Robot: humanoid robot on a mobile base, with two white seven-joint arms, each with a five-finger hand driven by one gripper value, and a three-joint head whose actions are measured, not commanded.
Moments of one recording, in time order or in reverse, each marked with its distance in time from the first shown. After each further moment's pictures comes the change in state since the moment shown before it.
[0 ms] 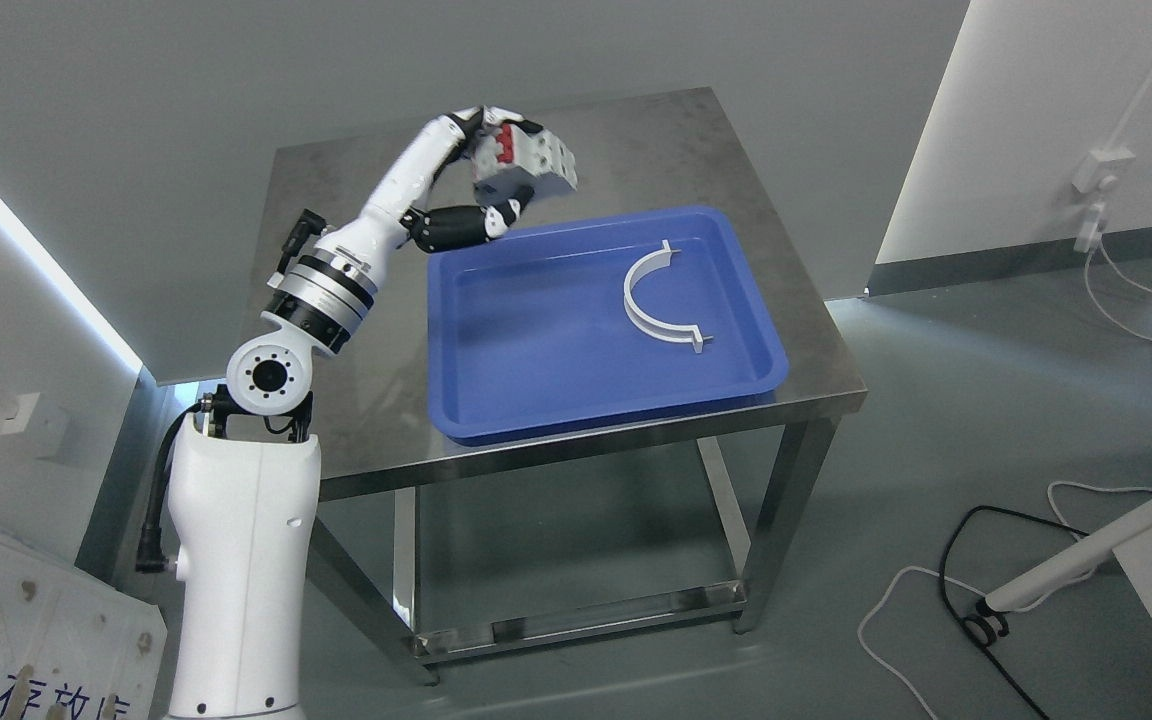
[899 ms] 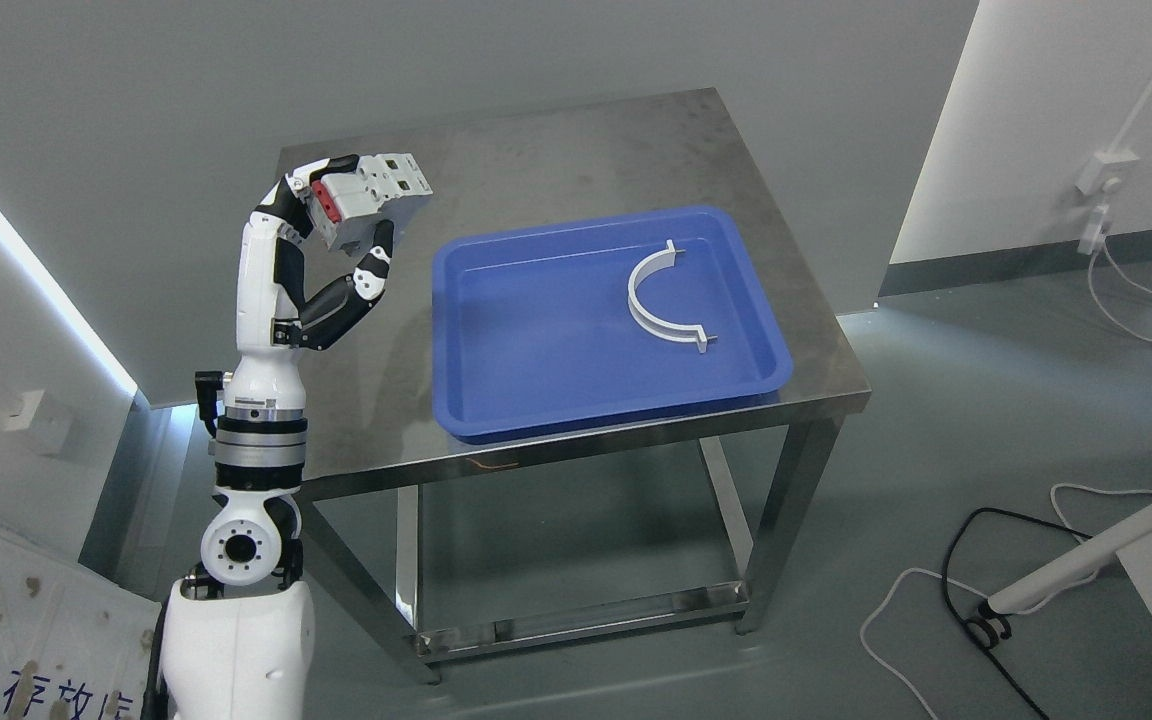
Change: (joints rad) left arm 0.327 -0.032 0.092 -0.152 0.211 -0.272 0.184; right arm -0.001 0.000 0.000 0.000 0.000 0.000 -0.001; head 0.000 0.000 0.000
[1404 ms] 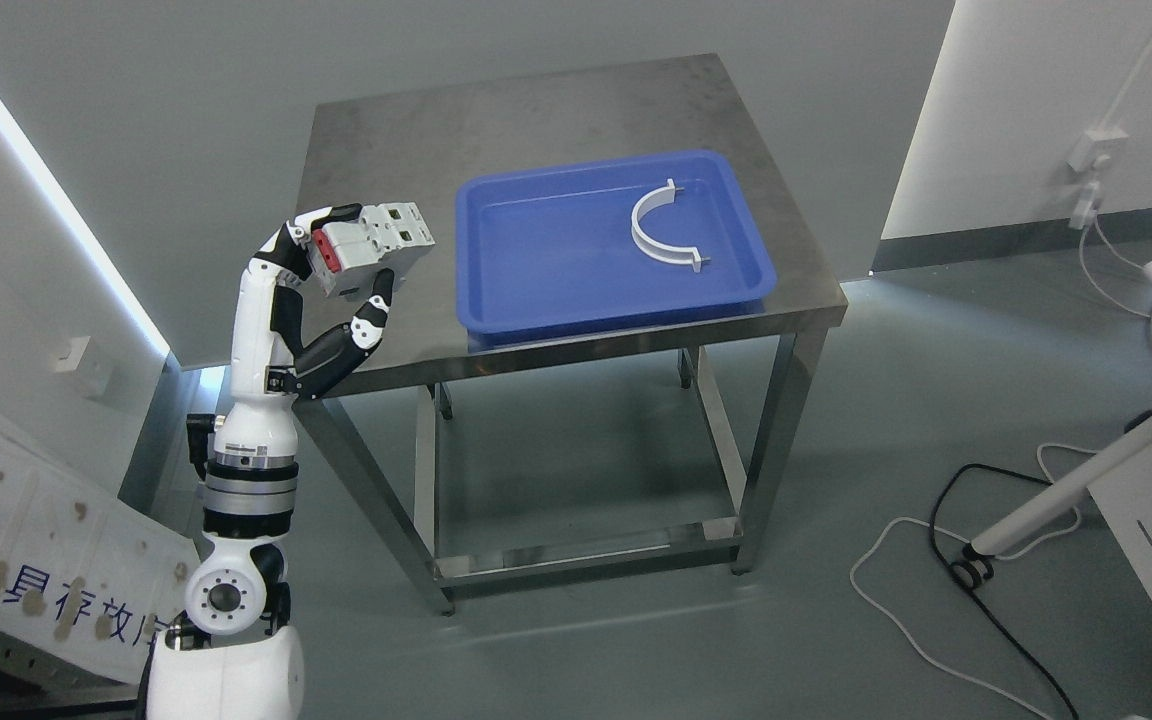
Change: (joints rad) left arm 0.100 -0.005 0.025 -0.075 0.019 -0.015 -0.057; right arm 0.000 0.000 0.000 0.000 0.000 0.000 -0.002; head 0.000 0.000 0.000
